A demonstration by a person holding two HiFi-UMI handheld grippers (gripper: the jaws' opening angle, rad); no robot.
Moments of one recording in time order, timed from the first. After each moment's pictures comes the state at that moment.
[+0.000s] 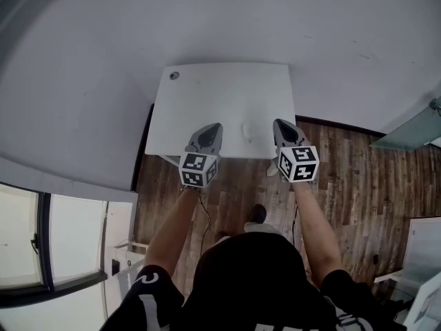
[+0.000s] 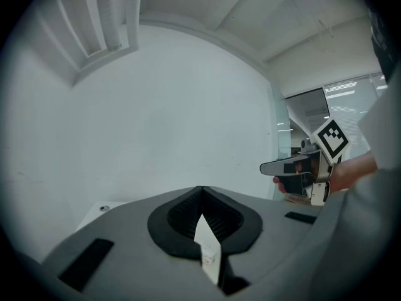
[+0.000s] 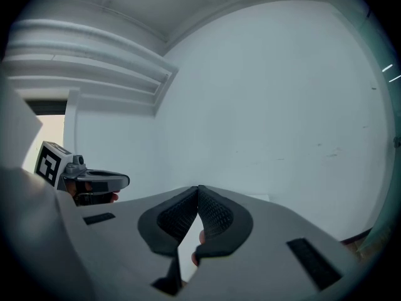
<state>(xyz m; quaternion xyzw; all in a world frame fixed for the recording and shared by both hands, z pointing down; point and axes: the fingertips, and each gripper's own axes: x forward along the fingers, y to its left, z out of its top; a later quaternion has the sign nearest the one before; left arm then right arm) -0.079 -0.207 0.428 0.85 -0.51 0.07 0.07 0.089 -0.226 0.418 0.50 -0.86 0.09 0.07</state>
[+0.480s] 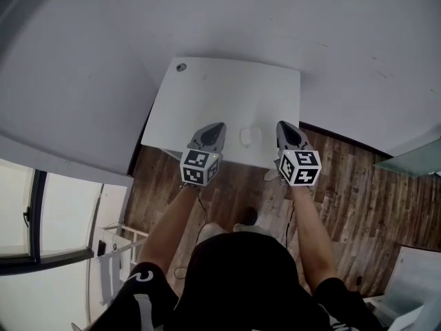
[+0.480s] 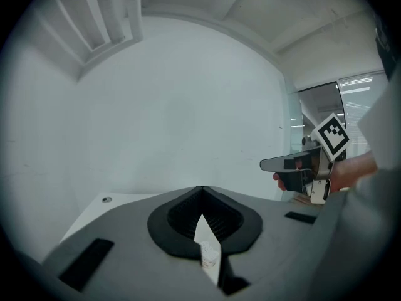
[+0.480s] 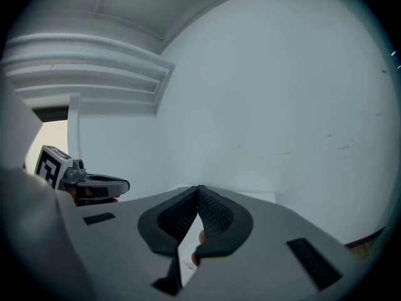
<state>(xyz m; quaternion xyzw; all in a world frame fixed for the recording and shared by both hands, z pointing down) -0.051 -0.246 0.454 0.83 -0.55 0.09 0.10 0.114 -0.280 0.438 0.47 -0.87 0.12 0.07</state>
